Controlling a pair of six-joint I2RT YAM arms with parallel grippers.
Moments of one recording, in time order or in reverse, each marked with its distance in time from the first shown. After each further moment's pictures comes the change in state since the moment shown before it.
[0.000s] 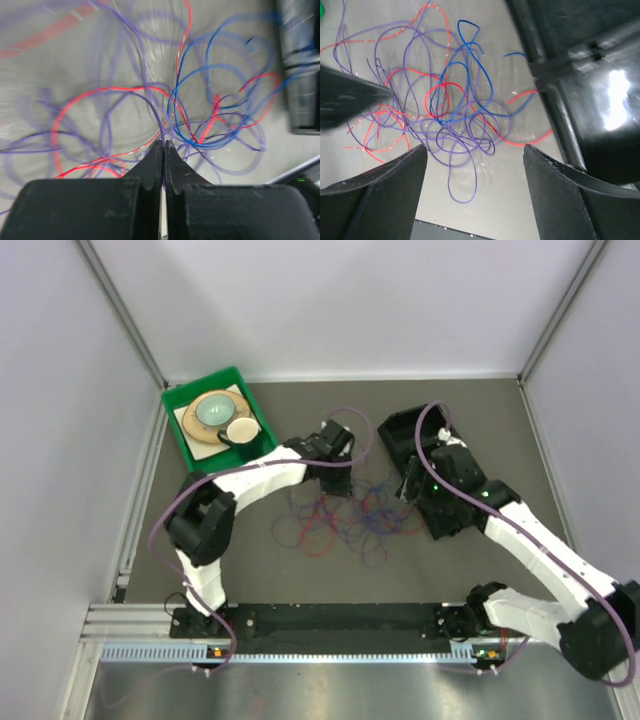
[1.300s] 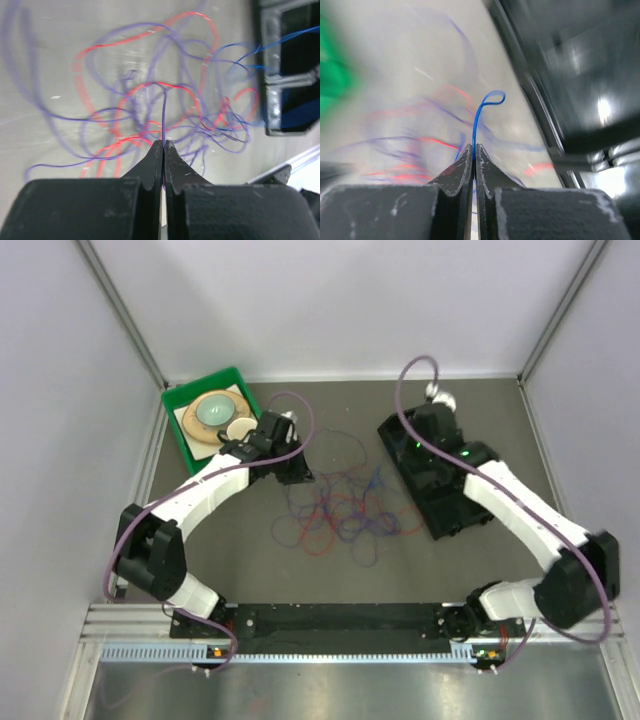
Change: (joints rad) left arm 0.227 -0.340 -0.219 0.052 0.078 0.005; right arm 0.000 0.365 0.213 0.176 0.102 -0.030
